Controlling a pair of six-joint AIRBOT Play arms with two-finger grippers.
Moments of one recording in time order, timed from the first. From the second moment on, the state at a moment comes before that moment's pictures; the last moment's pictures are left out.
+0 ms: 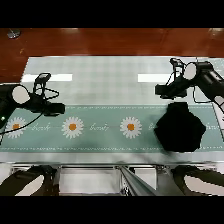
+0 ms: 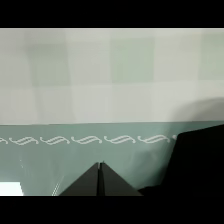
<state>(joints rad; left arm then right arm) -0.14 -1.05 0.84 1.44 -1.15 -1.60 0.14 -1.39 1.18 -1.50 1.16 1.79</state>
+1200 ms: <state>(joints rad) -0.11 -0.96 0.92 1.51 -1.23 -1.53 0.08 -0.93 1.10 -1.82 1.42 1.77</state>
